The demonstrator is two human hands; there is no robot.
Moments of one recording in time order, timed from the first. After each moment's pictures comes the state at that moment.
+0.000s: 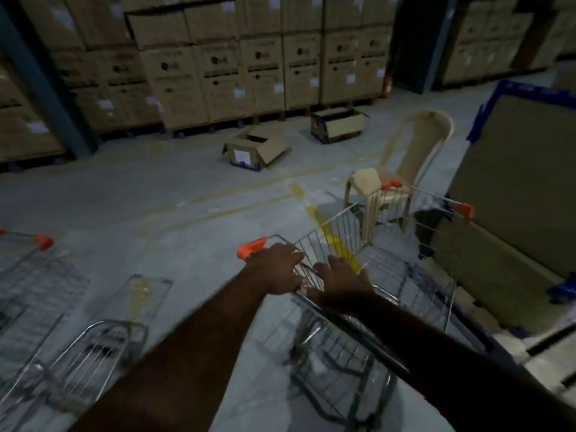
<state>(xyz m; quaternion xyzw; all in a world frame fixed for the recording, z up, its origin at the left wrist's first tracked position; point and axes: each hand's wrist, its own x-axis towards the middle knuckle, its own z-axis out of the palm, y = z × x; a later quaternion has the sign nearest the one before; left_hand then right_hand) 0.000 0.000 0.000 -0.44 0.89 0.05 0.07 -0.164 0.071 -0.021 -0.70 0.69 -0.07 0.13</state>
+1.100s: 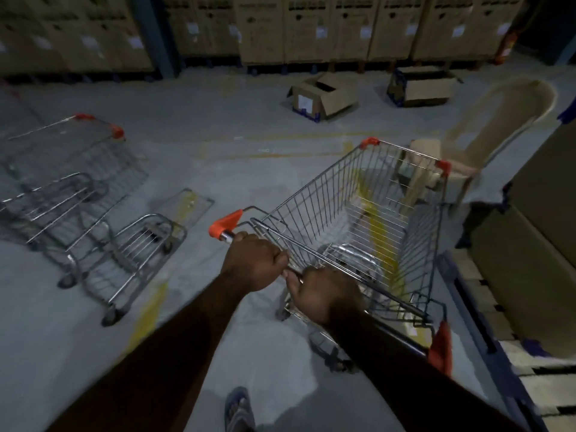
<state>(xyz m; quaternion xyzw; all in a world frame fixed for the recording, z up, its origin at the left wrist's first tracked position) -0.038 0.196 -0.059 -0.60 0.79 -0.10 -0.07 -0.219 0.229 -0.048 -0.83 0.55 -0.08 0.05</state>
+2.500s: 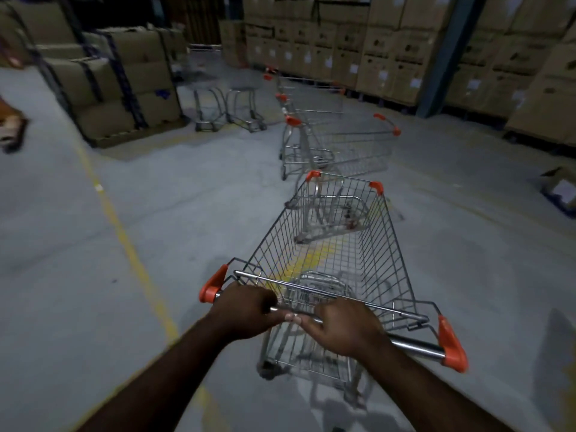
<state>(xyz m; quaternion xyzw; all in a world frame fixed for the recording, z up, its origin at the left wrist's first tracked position) 0.024 0.827 -0.051 -0.89 0.45 0.02 -0.06 -0.116 0.639 -0.032 -1.00 0.04 0.00 0.05</state>
